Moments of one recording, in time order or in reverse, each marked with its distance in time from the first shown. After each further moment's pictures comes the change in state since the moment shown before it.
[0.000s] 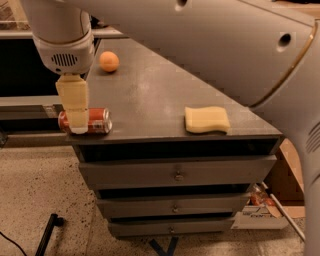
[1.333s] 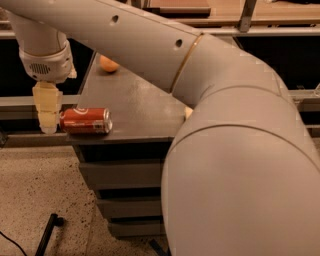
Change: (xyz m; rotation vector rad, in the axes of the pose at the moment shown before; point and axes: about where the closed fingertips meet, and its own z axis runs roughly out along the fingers) arm -0.054 -0.038 0.078 -0.154 -0.005 0.180
